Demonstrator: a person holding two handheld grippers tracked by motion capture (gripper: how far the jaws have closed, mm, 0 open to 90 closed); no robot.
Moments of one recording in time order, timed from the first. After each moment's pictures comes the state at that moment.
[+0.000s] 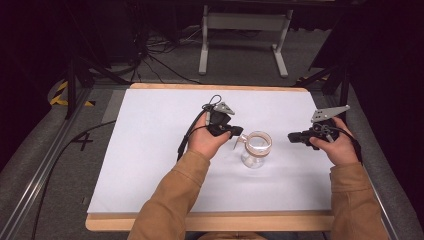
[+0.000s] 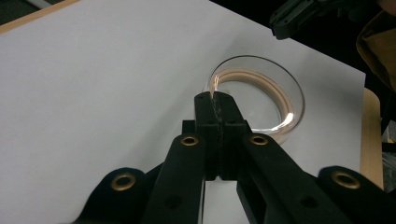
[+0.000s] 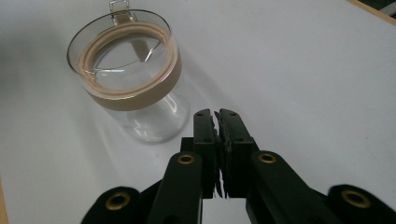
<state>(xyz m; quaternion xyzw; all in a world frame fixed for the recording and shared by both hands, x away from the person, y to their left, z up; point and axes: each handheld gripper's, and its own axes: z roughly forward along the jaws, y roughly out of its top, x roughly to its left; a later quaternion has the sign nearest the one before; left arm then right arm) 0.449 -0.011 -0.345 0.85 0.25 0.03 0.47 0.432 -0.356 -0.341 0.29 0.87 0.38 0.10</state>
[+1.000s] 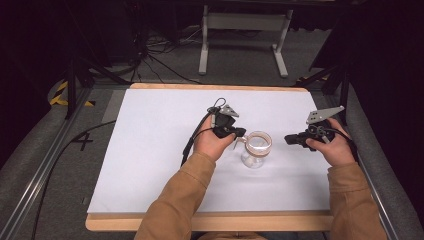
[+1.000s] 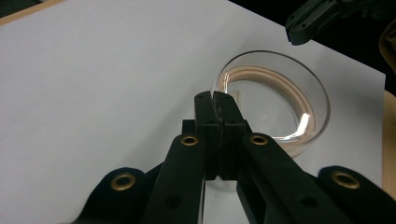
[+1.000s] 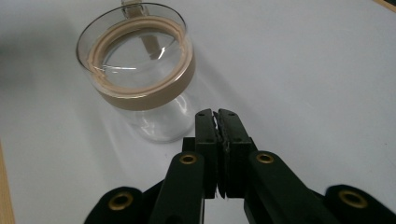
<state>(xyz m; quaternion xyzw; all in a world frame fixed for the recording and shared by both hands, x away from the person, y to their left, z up) 0.453 -0.021 -0.358 0.85 0.26 0.03 0.46 0.432 -0.345 -0.344 0.27 0.88 0.37 0.09</state>
